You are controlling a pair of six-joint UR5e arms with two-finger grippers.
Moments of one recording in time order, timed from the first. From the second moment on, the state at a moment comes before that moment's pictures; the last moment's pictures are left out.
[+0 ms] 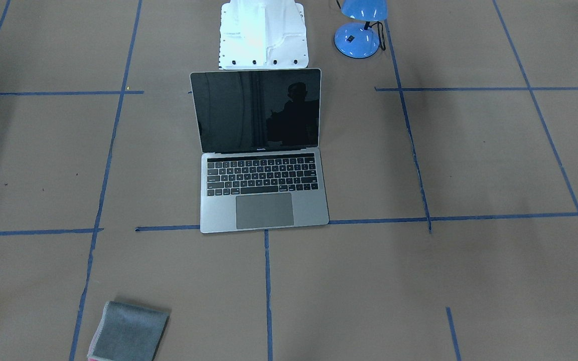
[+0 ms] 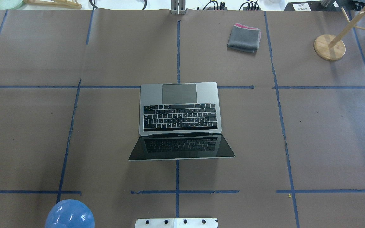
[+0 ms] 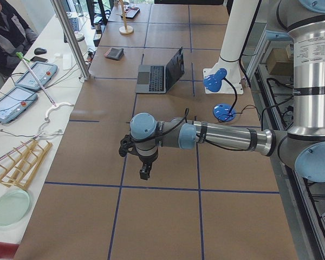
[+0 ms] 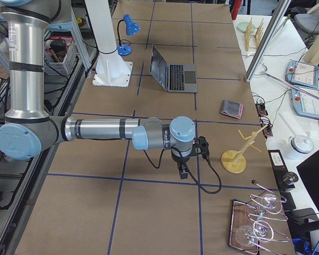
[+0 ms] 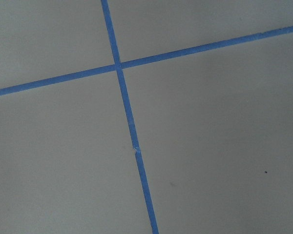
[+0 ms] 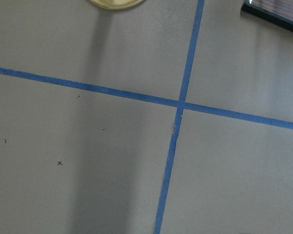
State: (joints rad) left arm -1.52 -1.46 -1.80 -1.51 -2.38 0.14; right arm 1.55 -1.64 1.69 -1.49 2.37 -0.08
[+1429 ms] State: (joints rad) left arm -1.48 -1.59 -1.80 -1.68 -2.41 -0.06; right arm 1.39 -1.65 1.94 -1.43 2.49 0.31
